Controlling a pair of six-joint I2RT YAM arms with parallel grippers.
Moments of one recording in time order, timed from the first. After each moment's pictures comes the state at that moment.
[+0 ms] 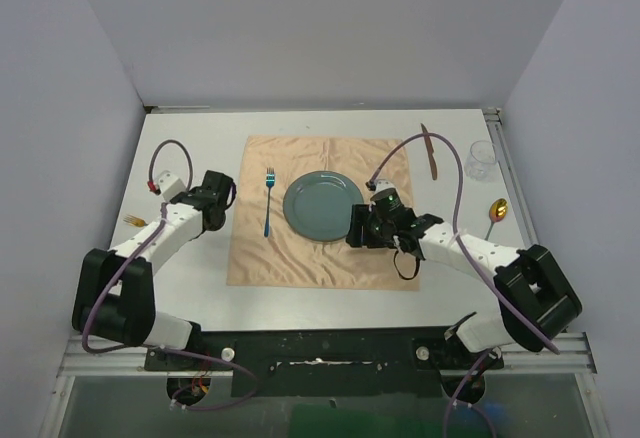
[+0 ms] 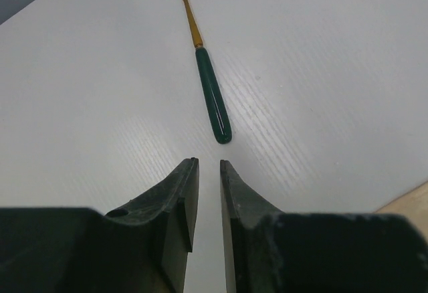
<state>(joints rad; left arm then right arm) -0.27 1.40 0.86 -0.67 -0.88 -1.07 0.61 1.42 0.76 -0.21 -0.02 0.53</state>
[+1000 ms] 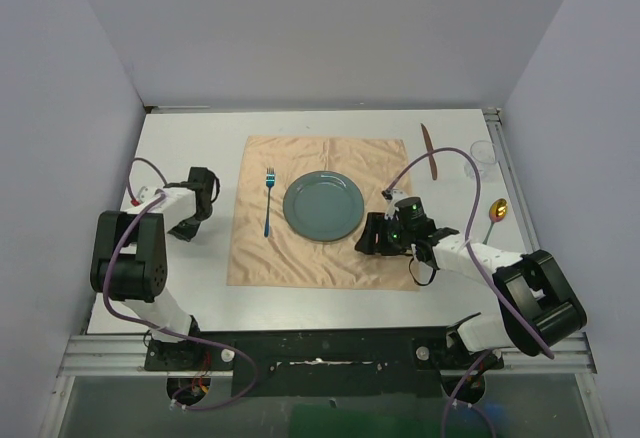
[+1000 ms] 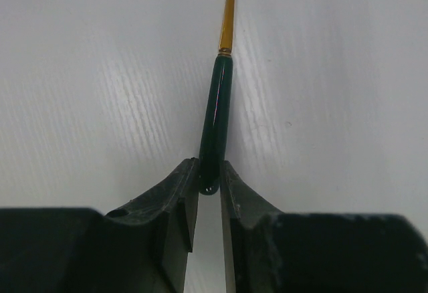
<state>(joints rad) -0.09 1.69 0.95 -0.68 -0.77 -1.39 0.45 1.38 0.55 0.00 -0.27 0.46</state>
